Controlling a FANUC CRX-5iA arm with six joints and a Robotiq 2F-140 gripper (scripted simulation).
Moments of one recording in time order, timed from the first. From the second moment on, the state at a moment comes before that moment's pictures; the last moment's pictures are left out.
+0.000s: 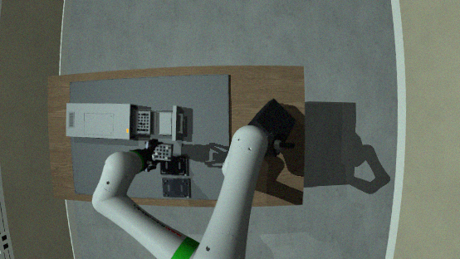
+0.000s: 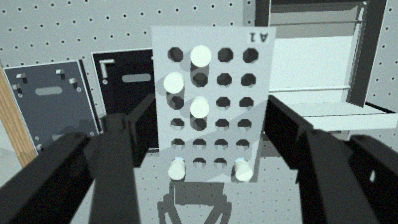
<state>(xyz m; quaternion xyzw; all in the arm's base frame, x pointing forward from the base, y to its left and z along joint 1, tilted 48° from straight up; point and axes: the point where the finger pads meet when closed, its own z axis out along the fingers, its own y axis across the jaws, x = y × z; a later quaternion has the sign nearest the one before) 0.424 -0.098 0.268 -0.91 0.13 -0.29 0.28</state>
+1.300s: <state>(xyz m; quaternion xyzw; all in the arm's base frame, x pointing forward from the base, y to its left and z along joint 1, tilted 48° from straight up) 0.413 -0.016 0.310 -0.91 0.08 -0.31 0.26</state>
